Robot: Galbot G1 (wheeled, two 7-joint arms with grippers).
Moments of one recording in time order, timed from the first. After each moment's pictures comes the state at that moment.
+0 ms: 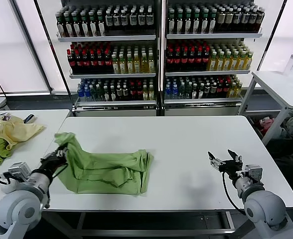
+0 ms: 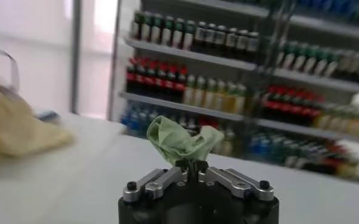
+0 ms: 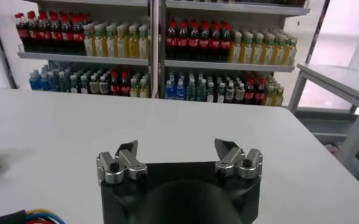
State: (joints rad) left arm 1.28 -0.95 -0.62 -2.10 -1.06 0.43 -0.32; right arm -1.23 0.98 0.53 2.00 0.59 -0.51 0.13
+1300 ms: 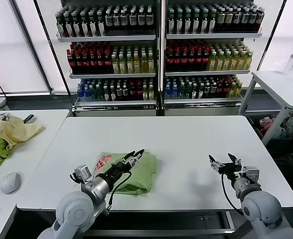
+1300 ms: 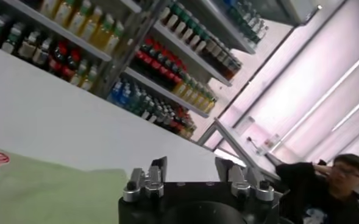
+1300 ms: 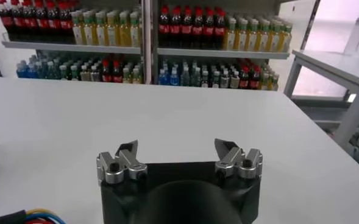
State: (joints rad) left arm 1.13 -1.10 -0.24 -2.09 -1.16 0.45 -0.21; right arm -1.21 1.01 0.51 1.93 0.57 -0.51 0.13
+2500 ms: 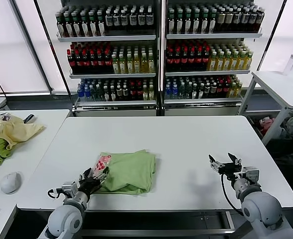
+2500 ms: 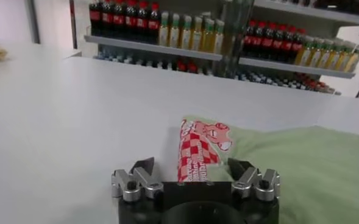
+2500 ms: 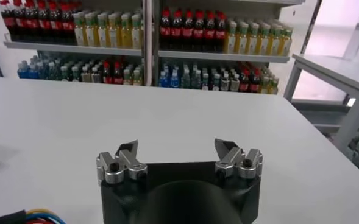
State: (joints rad) left arm 1.23 -1.08 -0.33 -1.81 -0.70 0.34 -0.25; right arm -1.22 1.00 0.51 1.94 0.56 -0.50 0.13
